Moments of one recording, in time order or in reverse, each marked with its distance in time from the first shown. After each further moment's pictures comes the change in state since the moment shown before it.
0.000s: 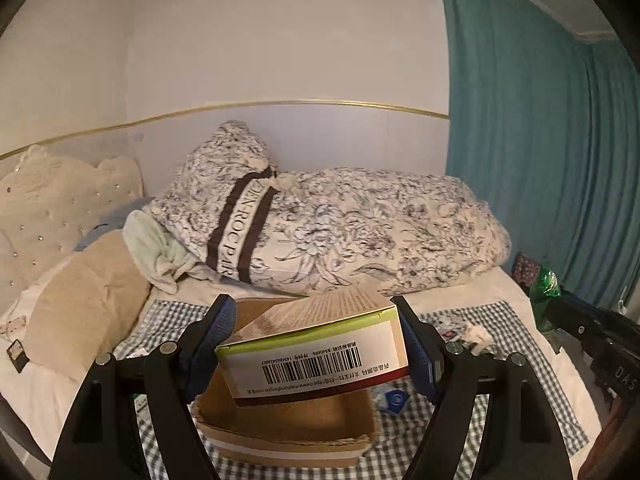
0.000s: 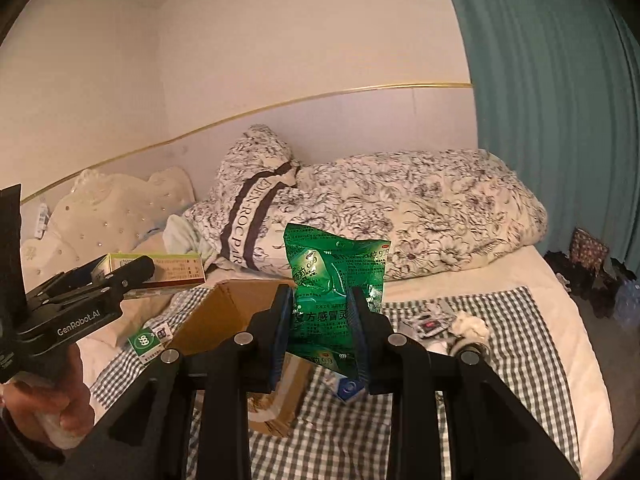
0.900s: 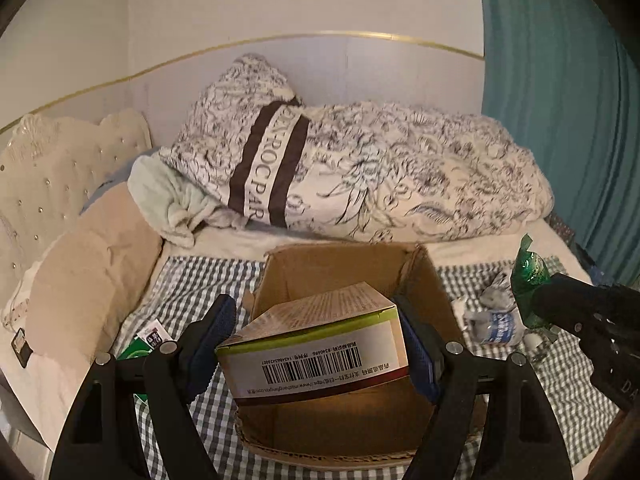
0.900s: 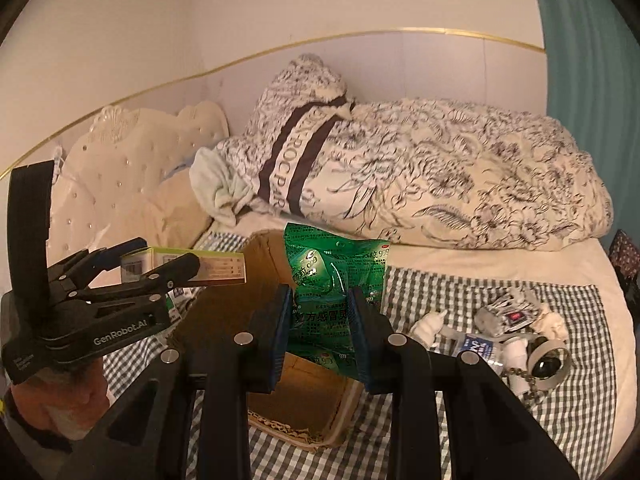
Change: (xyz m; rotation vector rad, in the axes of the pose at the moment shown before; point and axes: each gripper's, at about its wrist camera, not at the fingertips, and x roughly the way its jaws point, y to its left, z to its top) left arm 0.121 0.064 -0.037 0.026 0.228 0.058; right arm 0.142 0.071 -0.020 -0.099 0.234 0.119
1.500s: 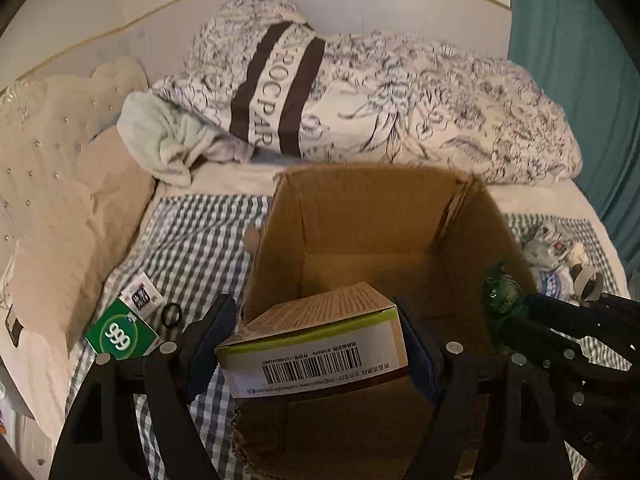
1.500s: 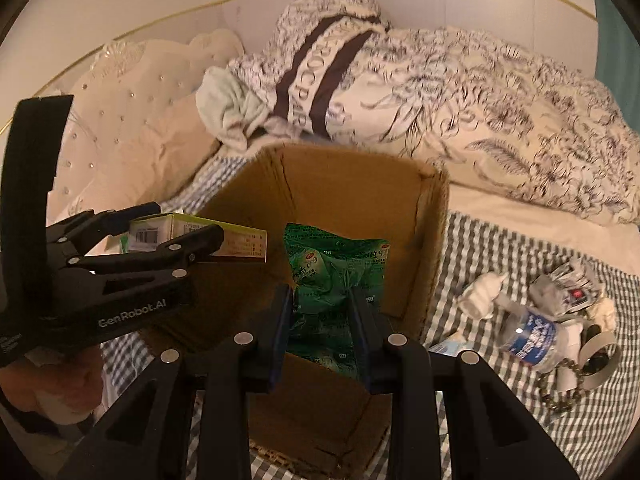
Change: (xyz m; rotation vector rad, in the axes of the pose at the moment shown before) left arm 0.085 0.017 -0.035 -0.008 0.217 0.029; right arm 0.108 0.016 -0.032 -0.049 0.246 0.068
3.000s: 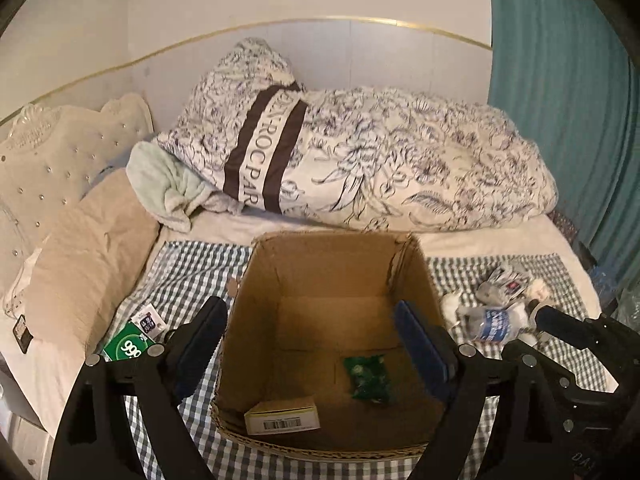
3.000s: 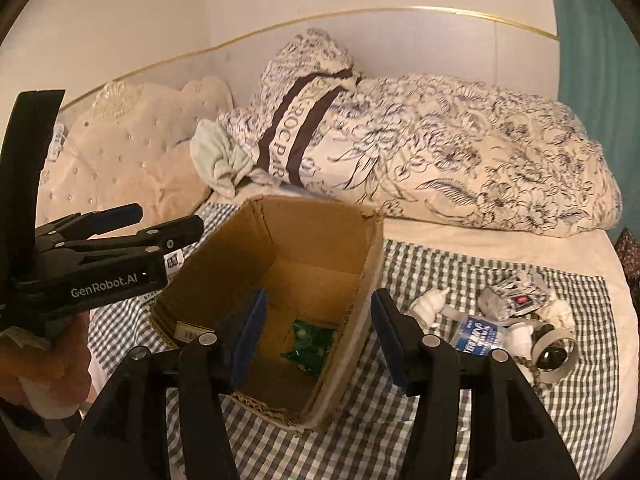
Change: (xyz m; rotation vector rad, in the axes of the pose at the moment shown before) left arm -0.101 -0.042 0.021 -0.017 -0.179 -0.017; right arm -0.106 -0.028 -0.013 0.028 -0.199 -0.052
